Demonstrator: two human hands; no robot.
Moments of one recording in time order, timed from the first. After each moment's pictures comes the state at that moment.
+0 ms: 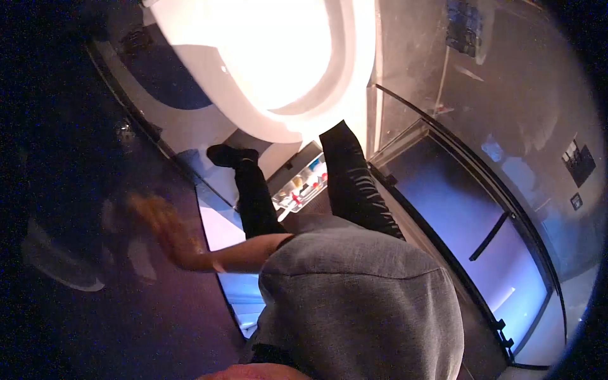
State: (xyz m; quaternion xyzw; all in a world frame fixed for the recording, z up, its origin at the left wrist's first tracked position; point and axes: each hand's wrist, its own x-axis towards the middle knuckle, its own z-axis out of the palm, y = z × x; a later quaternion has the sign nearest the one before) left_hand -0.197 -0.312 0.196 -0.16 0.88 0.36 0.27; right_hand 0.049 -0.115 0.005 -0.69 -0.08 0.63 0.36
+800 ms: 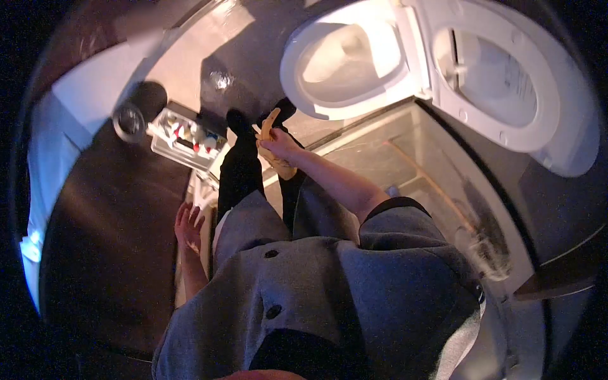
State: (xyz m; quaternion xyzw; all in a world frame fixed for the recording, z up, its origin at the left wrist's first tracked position) left_hand 0.275 -0.579 0.174 -0.40 0.69 0.43 0.42; right_hand 0.435 -0.312 0.018 -0.47 -0.41 0.74 -0.24
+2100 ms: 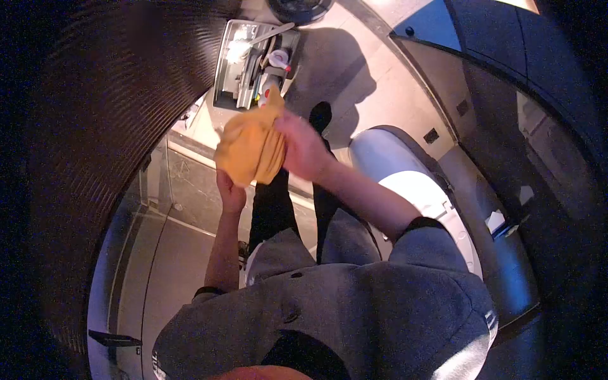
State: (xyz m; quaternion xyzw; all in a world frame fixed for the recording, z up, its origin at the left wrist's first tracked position) left_hand 0.368 -0.642 0.075 -0.34 0.61 0.72 -0.02; right_hand 0.199 -0.515 0.109 -0.14 -0.38 0.78 -0.48
